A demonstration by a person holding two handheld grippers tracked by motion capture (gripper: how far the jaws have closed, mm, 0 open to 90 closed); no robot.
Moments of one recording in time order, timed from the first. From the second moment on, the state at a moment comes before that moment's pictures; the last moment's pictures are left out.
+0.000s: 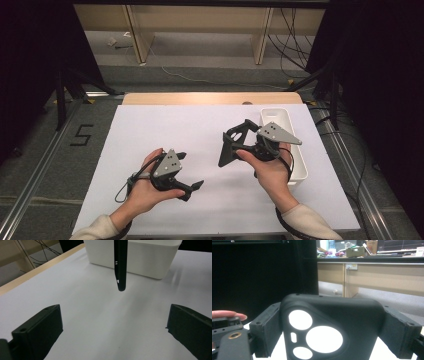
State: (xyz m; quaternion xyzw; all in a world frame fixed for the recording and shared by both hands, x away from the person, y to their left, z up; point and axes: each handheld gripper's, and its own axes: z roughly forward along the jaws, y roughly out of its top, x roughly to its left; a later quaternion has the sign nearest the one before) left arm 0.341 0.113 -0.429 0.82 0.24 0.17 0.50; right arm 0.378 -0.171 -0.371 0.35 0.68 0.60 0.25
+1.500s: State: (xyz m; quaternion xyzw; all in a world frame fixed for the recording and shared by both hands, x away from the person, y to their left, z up) left arm 0.338 0.147 -0.436 0.81 0.26 0.18 0.49; right arm 0.385 -0.190 -0.359 0.37 0.66 0.61 0.26
